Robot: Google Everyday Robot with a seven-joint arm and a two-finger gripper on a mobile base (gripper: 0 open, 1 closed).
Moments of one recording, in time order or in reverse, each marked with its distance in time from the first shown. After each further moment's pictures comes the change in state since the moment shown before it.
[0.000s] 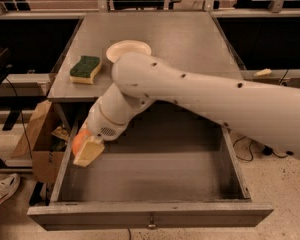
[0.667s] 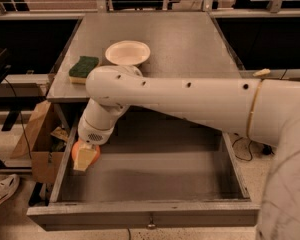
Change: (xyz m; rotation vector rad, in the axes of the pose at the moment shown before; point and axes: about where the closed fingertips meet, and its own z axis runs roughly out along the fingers) arm 0.022 -0.023 0.067 -0.037 0.173 0.006
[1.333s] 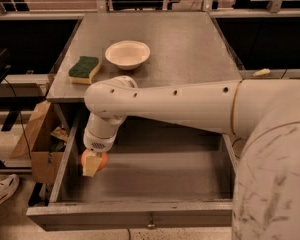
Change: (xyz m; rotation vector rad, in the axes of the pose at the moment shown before) arm 0.039 -0.010 0.038 0.006 0.118 0.060
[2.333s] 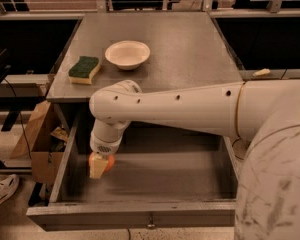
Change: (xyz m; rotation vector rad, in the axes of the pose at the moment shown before) arm 0.024 -0.005 0.006 0.041 0.045 0.045
